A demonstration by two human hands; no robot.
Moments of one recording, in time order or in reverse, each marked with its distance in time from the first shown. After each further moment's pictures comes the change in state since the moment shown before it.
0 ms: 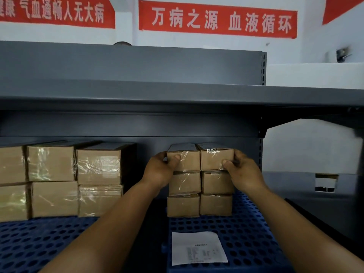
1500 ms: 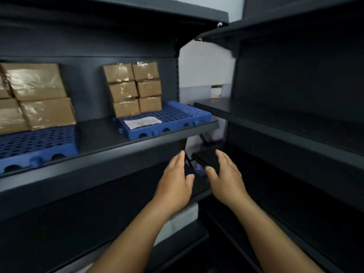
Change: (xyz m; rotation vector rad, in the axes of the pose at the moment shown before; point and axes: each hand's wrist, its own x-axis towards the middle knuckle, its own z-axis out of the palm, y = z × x) left_hand -0.332 -0.048 0.002 0.388 -0.724 0.204; right_hand -0.373 -0.004 -0.035 -0.415 0.115 0.460
